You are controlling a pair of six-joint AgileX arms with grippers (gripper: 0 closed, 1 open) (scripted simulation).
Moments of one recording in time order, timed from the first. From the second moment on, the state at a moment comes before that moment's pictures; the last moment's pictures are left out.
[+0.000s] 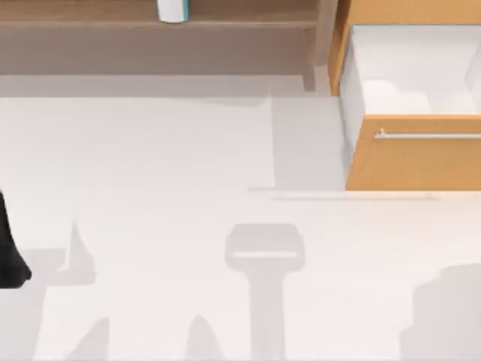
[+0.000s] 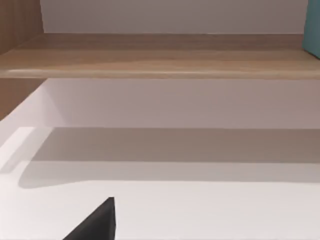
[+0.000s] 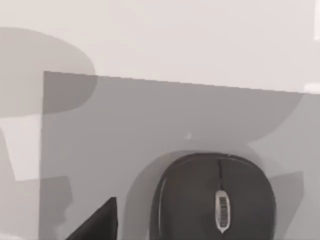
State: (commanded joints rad) left arm 0.00 0.00 0.00 0.00 0.00 0.00; right arm -0.31 1.41 0.67 -0.60 0.00 -0.40
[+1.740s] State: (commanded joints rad) left arm 0.00 0.00 0.00 0.00 0.00 0.00; right arm 0.30 1.92 0.21 1.68 0.38 -1.51
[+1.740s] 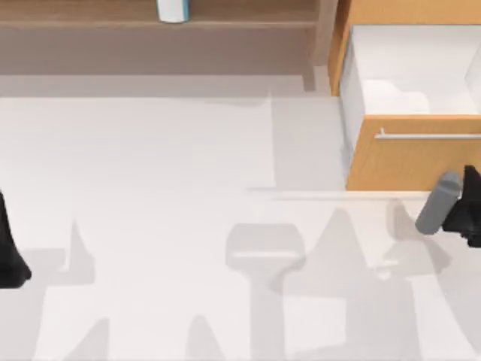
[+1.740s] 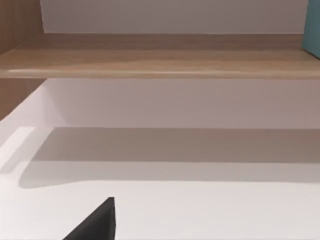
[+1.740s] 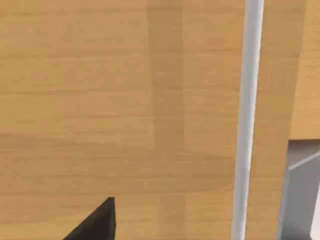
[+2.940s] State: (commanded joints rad) left arm 0.00 0.00 0.00 0.00 0.00 0.00; right arm 0.31 1.99 0.31 1.68 0.34 -1.56
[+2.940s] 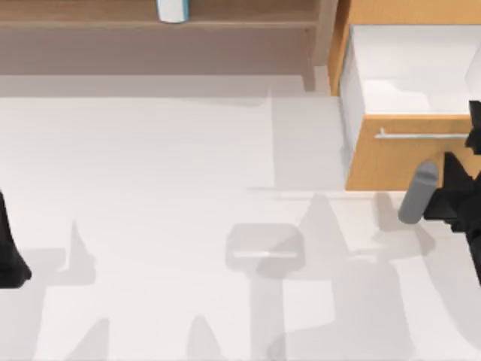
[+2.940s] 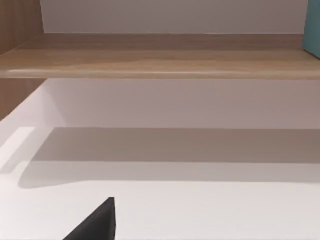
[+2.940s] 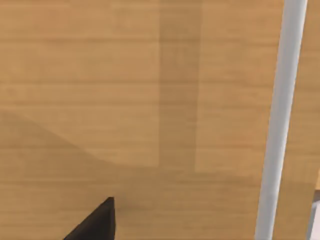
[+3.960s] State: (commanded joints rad) left arm 0.00 0.00 0.00 0.00 0.00 0.00; right arm 0.31 1.99 0.31 1.68 0.34 -1.56
